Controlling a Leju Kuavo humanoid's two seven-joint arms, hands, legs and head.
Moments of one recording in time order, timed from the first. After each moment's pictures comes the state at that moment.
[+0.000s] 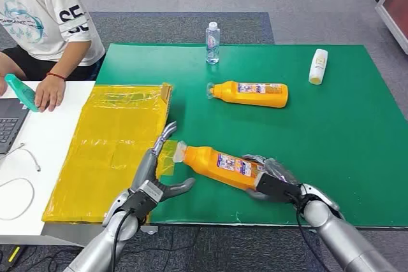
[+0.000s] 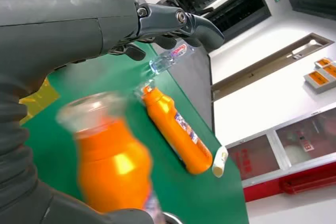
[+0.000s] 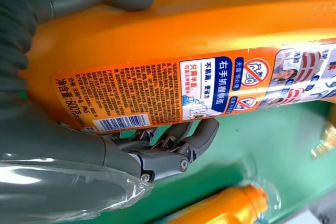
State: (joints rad) left arm -0.15 -0.03 -0.45 -1.29 -0.30 0.12 -0.63; right arm -0.33 -0.27 0.62 -1.09 0.30 0.10 -0.43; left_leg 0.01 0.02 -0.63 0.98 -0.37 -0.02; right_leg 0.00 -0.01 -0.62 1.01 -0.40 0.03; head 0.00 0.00
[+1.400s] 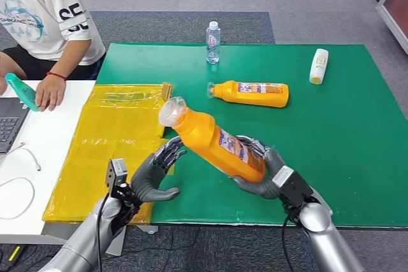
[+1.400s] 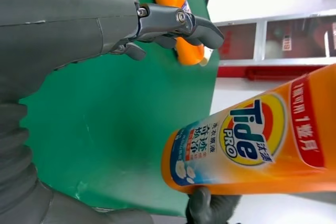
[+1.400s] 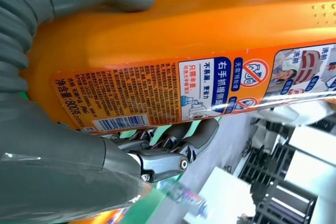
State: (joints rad) left arm -0.27 0.00 -0.34 -1.04 0.05 -0.62 -0.69; right arm -0.21 -0.09 0.39 -1.36 0.25 0.25 -0.54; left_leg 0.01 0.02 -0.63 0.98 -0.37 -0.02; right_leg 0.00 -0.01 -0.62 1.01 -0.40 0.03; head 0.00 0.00
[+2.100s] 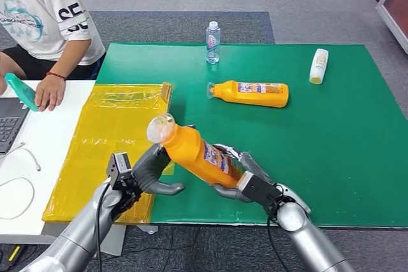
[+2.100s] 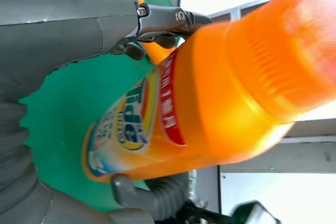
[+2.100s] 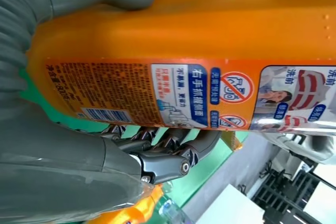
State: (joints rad) left arm -0.33 0.02 -0.39 -1.14 -0.01 -0.61 -0.70; right arm -0.29 -0.06 0.54 -1.22 0.33 0.14 -0.51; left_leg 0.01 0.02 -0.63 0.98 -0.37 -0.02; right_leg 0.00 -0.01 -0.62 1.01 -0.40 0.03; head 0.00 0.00
